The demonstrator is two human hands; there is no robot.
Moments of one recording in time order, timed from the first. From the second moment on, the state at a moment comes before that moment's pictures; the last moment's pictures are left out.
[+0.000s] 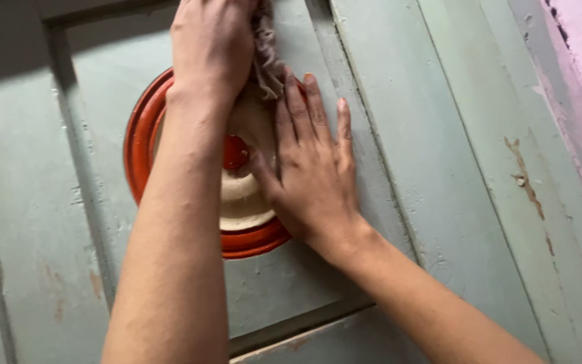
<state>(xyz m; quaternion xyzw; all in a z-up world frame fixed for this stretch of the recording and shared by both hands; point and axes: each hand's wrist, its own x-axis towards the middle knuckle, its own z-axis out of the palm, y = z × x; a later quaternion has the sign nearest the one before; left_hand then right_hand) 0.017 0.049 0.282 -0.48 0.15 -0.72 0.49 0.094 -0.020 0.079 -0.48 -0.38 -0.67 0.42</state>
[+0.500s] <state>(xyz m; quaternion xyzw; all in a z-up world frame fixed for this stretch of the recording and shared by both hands) -0.097 0.093 0.239 -0.45 0.10 -0.76 0.46 0.090 -0.026 0.077 -0.47 -0.39 -0.66 0.43</state>
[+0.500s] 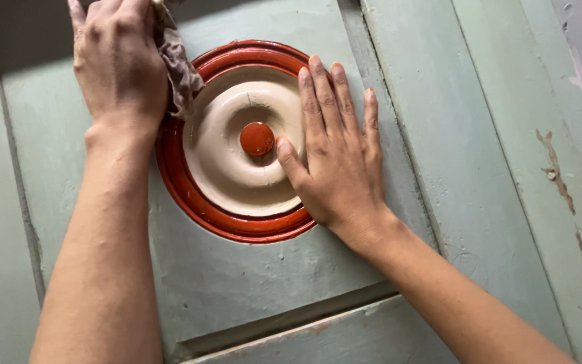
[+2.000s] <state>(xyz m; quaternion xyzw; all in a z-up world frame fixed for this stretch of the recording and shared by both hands) -0.081 0.111 0.120 -0.52 -0.11 -0.78 0.33 0.089 -0.026 0.039 -0.50 -0.41 -0.62 0.44</state>
